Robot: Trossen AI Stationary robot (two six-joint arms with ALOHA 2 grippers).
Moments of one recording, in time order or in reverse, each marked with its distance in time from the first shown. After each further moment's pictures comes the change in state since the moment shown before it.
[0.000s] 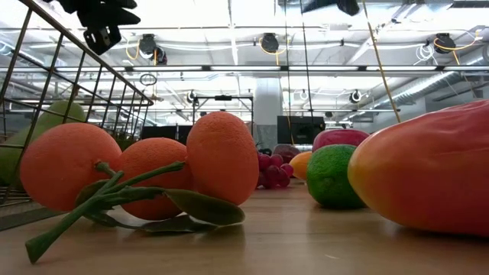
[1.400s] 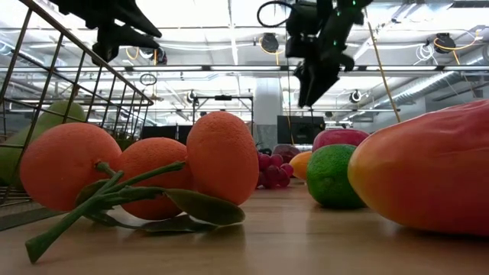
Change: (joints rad) left arm 0.158 0.002 0.000 0.004 -0.177 -0.179; right arm -0.287 0.305 -0.157 -0.038 -0.318 -1.261
